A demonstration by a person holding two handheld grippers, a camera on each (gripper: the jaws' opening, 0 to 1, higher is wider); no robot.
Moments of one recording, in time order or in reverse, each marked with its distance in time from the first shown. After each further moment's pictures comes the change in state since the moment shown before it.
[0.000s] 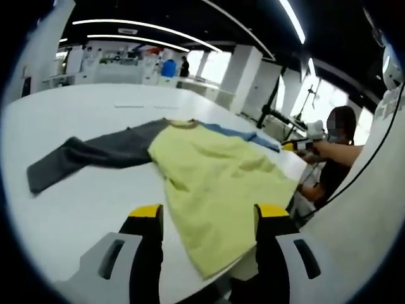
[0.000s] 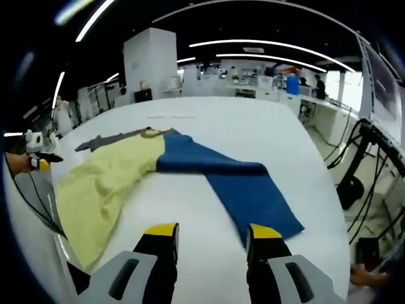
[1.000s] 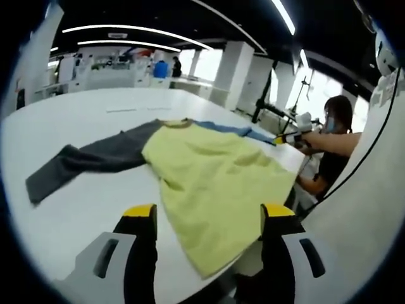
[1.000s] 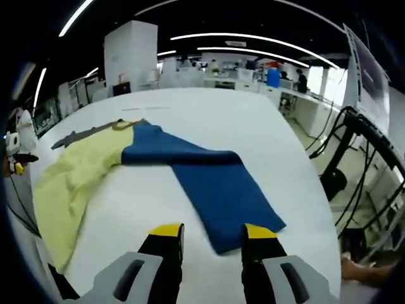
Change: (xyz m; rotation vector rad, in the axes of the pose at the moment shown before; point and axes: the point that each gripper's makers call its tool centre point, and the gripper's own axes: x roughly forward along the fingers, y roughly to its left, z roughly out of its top) left arm 0.002 -0.005 -0.003 0.063 0.018 -0.017; right arm 0.021 -0.036 -0.014 0.008 0.065 -0.132
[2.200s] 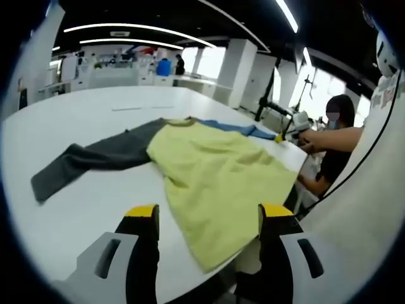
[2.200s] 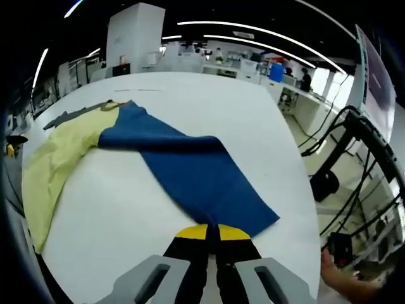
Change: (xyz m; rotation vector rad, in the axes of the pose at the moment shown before) left arm -0.010 0.003 -0.001 -0.003 0.015 0.026; right arm 0.012 -0.044 -0.008 -0.074 0.084 -0.045
